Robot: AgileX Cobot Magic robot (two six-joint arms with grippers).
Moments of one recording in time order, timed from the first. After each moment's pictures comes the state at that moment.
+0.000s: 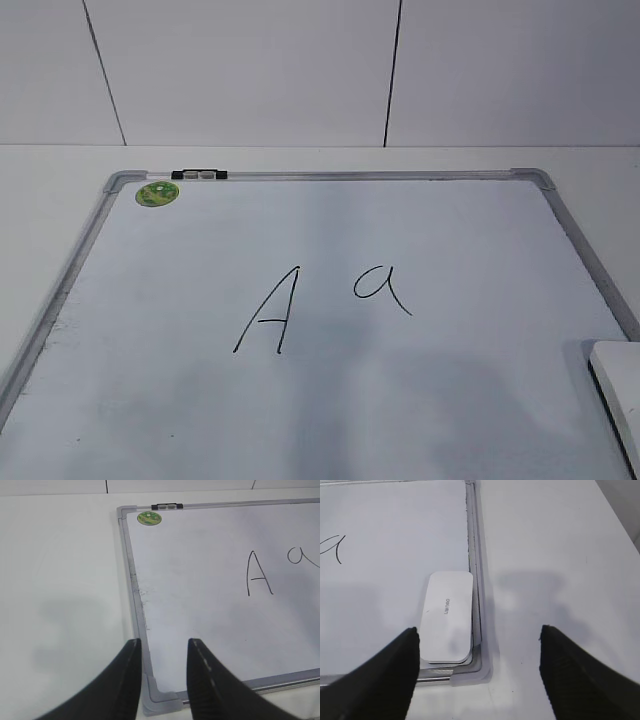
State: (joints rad) left arm -0.01 0.01 -0.52 -0.25 1.10 0.10; right arm -0.04 -0.02 -0.50 -0.03 1.14 -0.01
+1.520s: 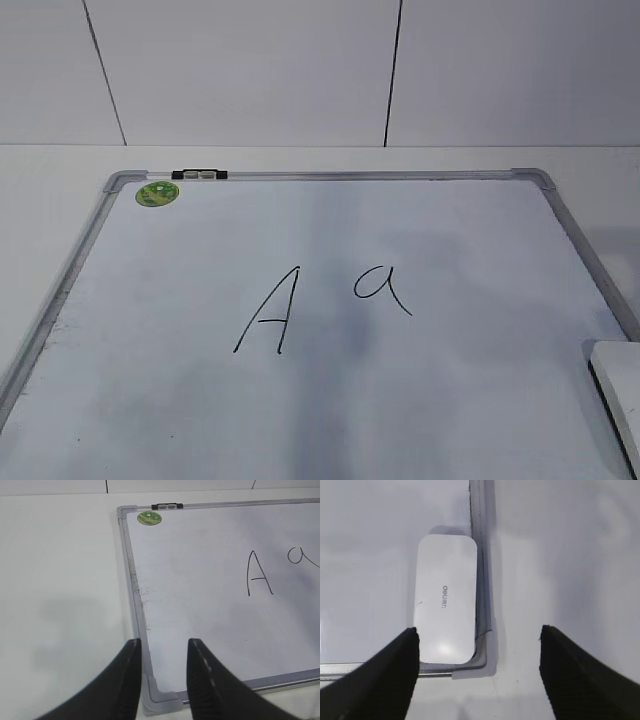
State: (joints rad) left arm -0.01 0.01 -0.52 -0.25 1.10 0.10; right arm -0.02 0.80 -0.71 -0.02 1.05 -0.01
